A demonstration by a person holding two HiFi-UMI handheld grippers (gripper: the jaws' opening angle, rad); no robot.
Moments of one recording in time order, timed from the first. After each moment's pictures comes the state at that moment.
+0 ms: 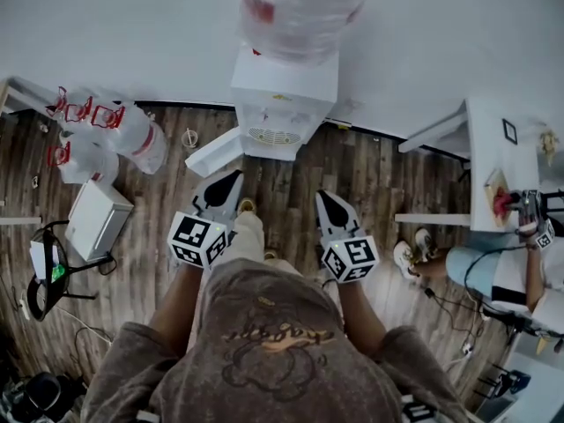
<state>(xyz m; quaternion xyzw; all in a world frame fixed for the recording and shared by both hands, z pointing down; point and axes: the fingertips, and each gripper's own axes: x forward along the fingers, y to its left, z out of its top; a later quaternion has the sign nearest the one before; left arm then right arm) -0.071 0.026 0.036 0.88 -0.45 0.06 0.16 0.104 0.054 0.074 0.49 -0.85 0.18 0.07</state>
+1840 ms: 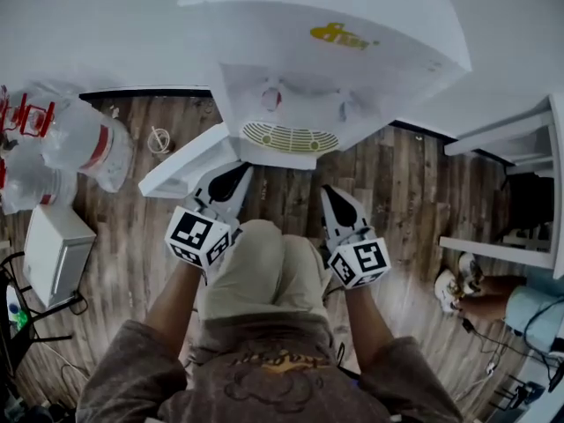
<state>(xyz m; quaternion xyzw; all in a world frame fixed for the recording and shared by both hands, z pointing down) -0.056 -0.142 0.465 0.90 -0.41 0.05 0.14 0.094 -0.108 0.495 0.49 -0.86 0.15 0.05</state>
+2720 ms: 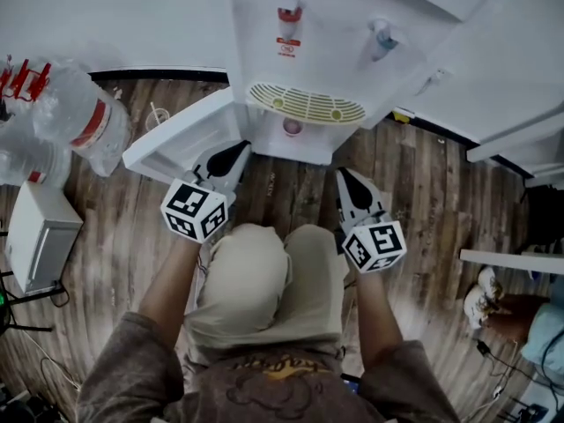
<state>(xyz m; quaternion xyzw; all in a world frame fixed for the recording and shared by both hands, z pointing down) -0.072 -0.140 0.598 0.89 -0.43 0.03 0.13 0.114 -0.112 0.615 0.47 -0.87 0.12 0.04</state>
